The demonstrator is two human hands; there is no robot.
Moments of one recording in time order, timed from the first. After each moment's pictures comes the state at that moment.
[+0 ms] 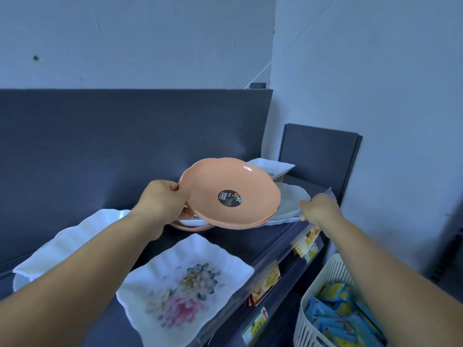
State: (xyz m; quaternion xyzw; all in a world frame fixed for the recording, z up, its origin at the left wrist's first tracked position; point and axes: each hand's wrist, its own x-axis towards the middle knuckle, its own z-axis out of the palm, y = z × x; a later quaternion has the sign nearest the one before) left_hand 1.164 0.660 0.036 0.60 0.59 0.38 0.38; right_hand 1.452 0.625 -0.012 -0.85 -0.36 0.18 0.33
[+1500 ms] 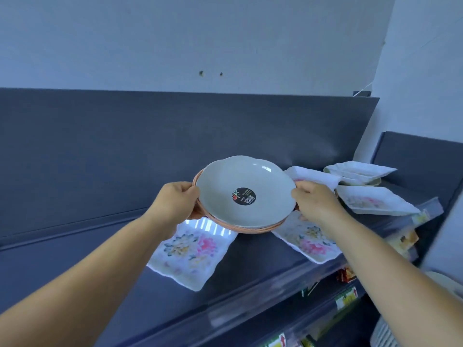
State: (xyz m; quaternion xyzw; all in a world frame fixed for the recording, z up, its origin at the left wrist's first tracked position) left_hand 0.908 0.539 0.020 0.53 0.61 0.46 0.37; right_hand 1.163 0.537 0.026 -0.66 -0.56 0.28 0.41
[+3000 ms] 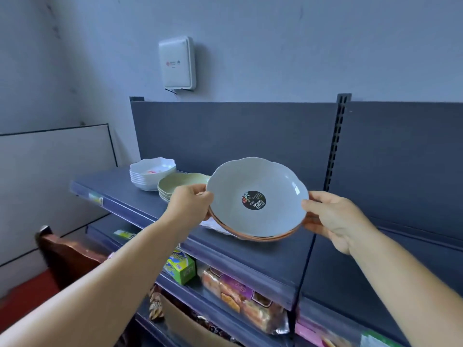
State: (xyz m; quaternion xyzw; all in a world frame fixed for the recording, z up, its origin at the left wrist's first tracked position) left_hand 0.539 0.180 0.025 0.20 0.79 0.58 0.04; right_hand 0.696 0.375 0.026 -0.30 -0.66 0.64 0.25
